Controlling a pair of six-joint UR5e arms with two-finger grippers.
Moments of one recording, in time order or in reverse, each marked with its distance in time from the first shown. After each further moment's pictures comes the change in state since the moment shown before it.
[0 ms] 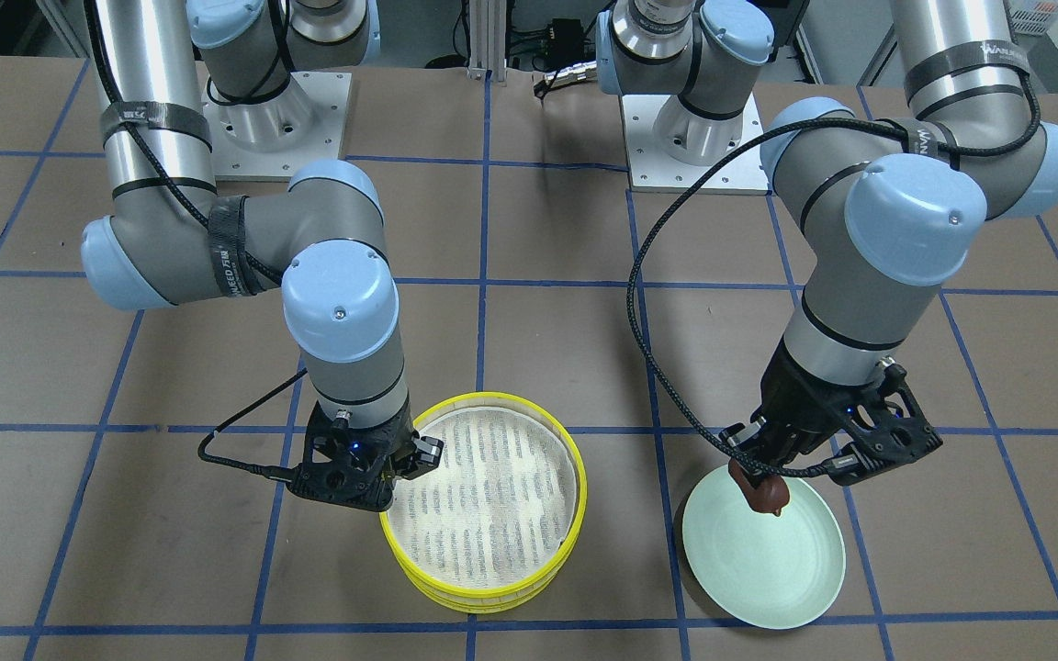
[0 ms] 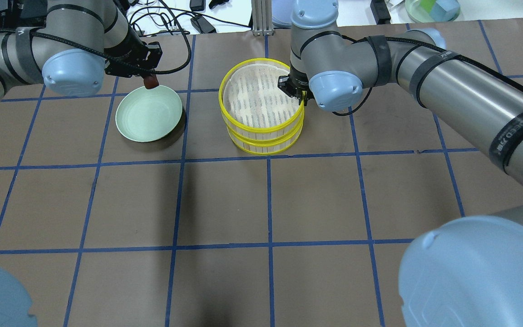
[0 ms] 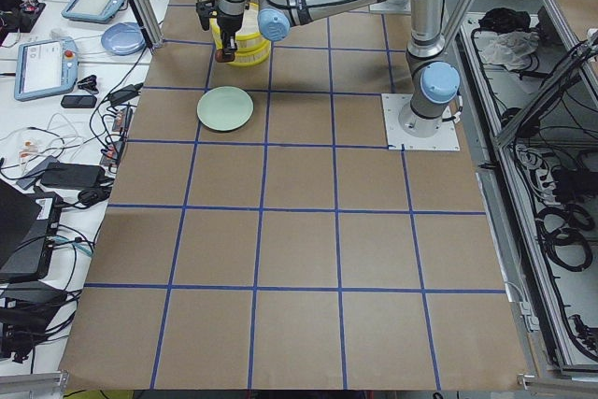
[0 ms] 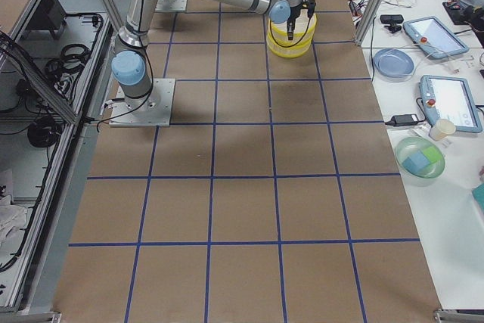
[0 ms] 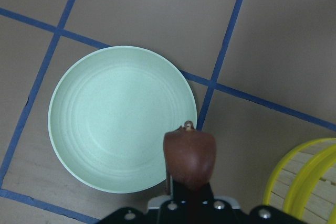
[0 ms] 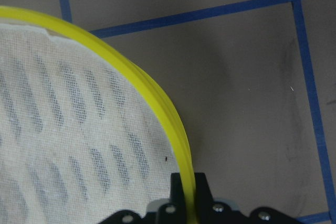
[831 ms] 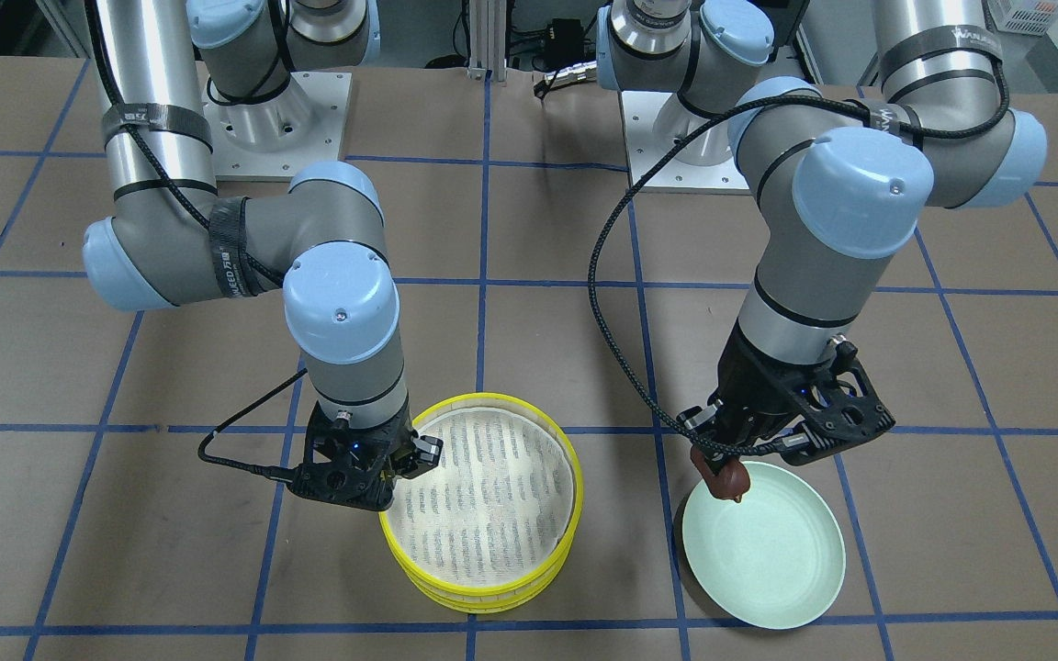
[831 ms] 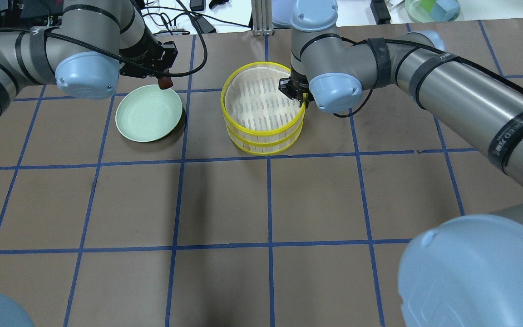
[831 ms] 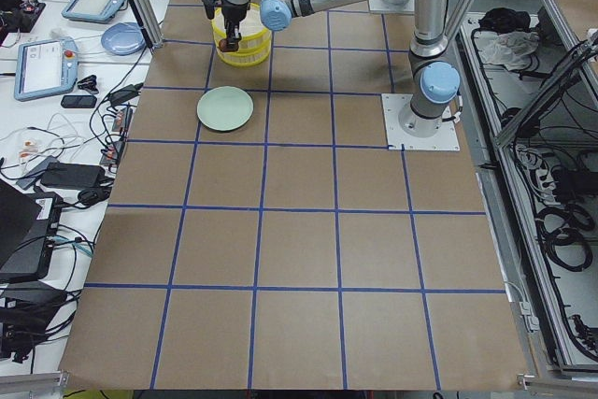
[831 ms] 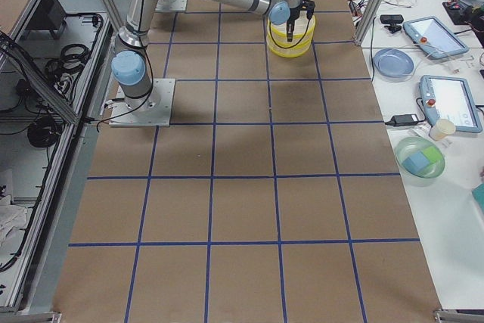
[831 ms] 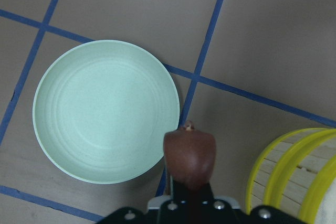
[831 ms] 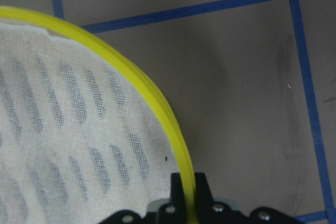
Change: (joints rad) left arm -0.068 0.019 -0.001 -0.010 0.004 -0.077; right arm 0.000 0.001 0.005 -0.003 -0.002 -0.008
